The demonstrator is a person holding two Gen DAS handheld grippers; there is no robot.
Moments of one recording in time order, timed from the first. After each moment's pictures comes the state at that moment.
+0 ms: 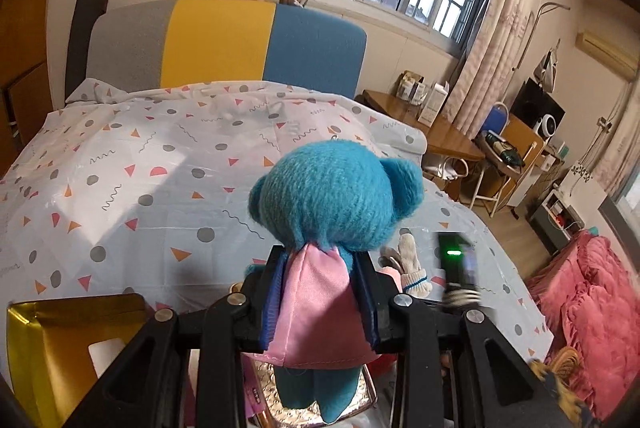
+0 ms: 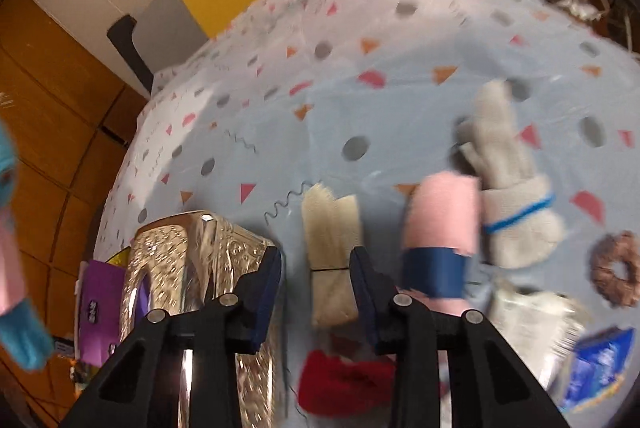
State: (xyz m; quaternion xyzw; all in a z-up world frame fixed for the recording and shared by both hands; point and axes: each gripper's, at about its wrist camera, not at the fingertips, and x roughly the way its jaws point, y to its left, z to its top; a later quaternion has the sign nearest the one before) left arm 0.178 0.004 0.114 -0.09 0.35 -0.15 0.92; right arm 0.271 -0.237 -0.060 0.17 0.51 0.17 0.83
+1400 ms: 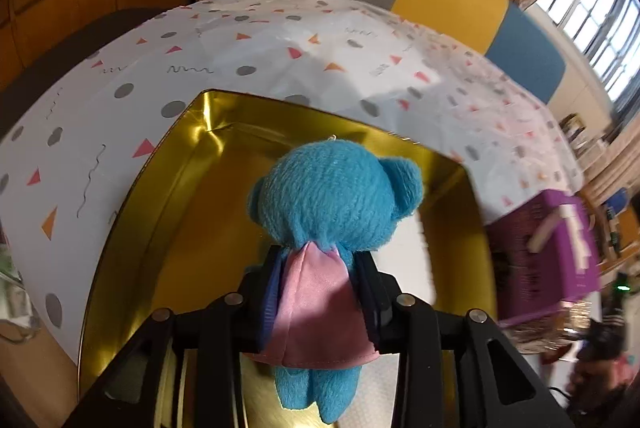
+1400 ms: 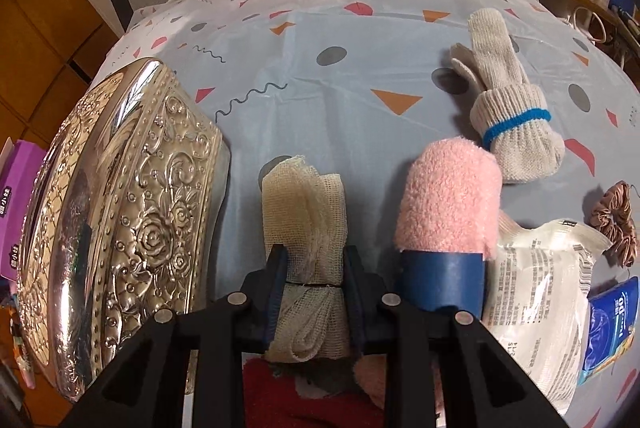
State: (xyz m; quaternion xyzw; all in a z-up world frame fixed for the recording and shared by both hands) left arm 0.086 0.242 -0.055 -0.21 0.44 0.12 0.87; right arm 0.226 -0.217 -0.104 0.06 0.54 0.12 0.83
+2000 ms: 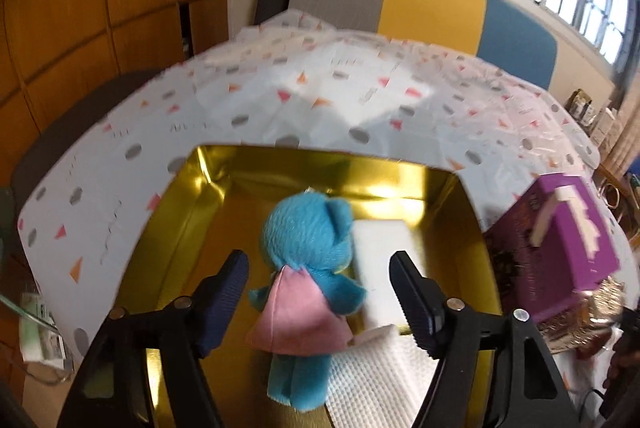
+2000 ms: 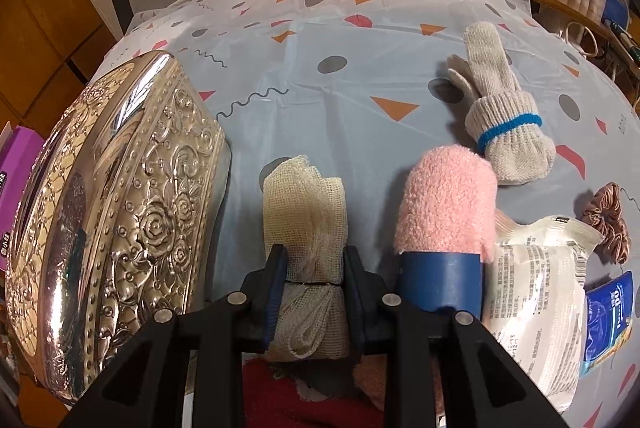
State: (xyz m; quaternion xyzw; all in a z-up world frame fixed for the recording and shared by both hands) left arm 0.081 0.205 -0.027 -0.11 0.38 0.15 0.90; right arm 0.214 -0.211 -0.104 0.04 0.51 0.11 0.85
